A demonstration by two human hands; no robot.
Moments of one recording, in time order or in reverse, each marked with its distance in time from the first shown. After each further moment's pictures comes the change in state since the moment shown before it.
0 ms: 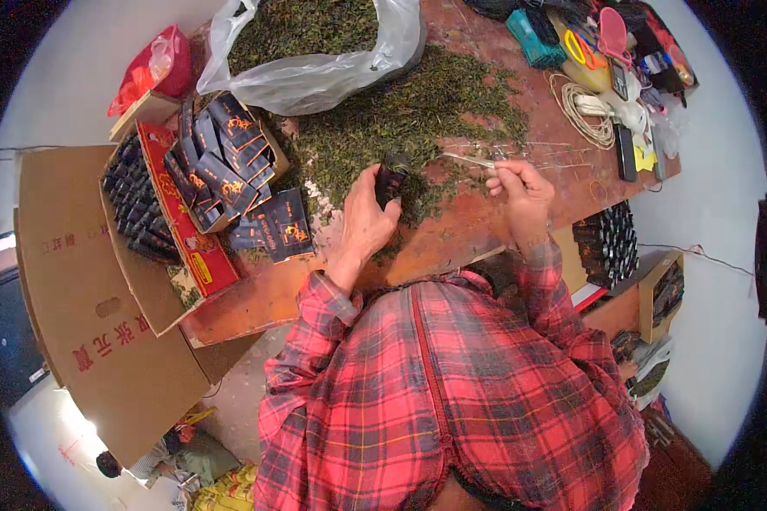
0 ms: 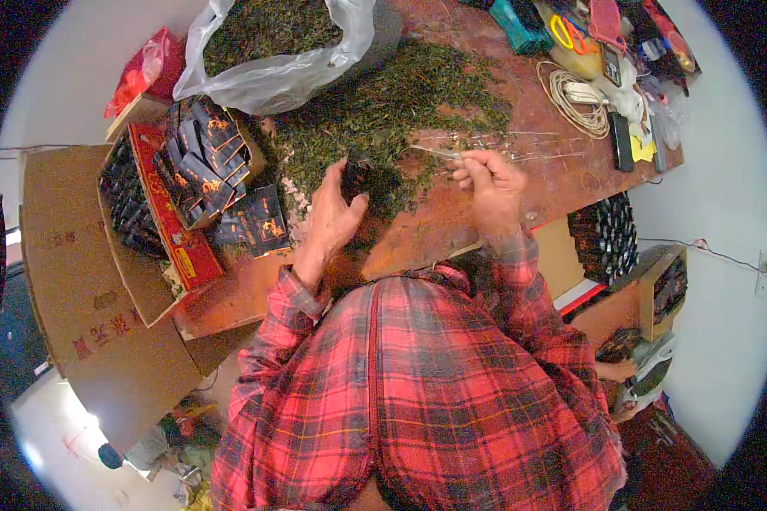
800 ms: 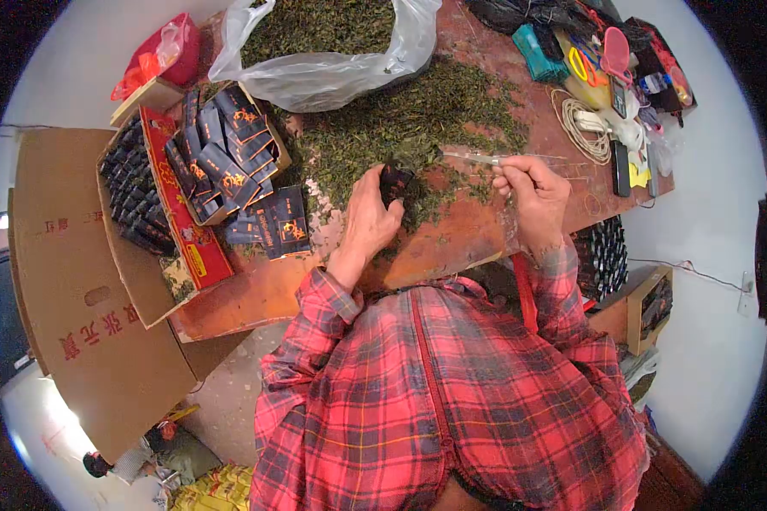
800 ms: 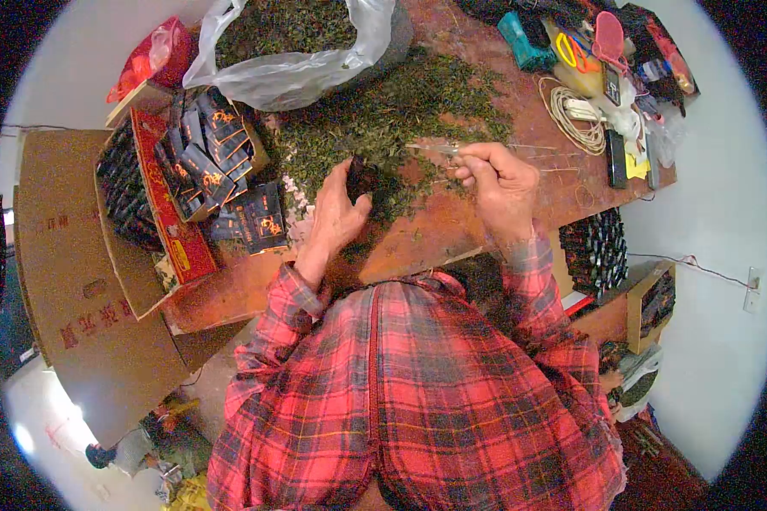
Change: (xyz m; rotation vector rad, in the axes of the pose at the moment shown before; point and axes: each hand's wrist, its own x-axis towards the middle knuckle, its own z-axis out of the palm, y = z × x) left_hand 0.003 0.011 0.001 -0.090 0.023 -0.028; right_hand 0.010 -0.065 0.010 -0.159 -0.113 -0.127
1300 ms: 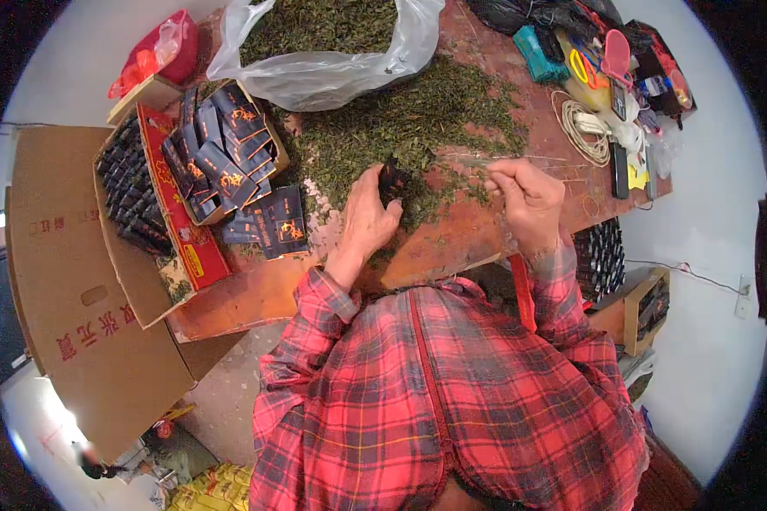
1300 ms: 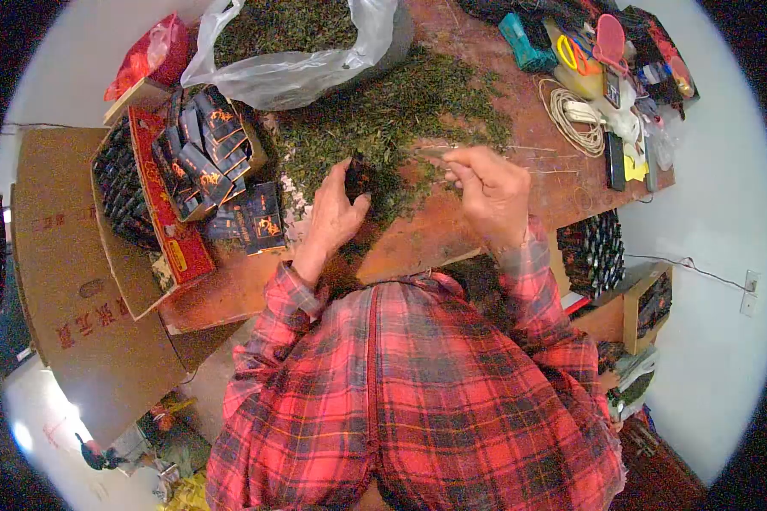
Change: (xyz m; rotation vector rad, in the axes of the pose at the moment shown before) left_hand 0.001 -0.005 0.000 -0.017 -0.013 -0.020; right_hand 0.002 -0.022 0.008 -0.301 -0.097 -0.229
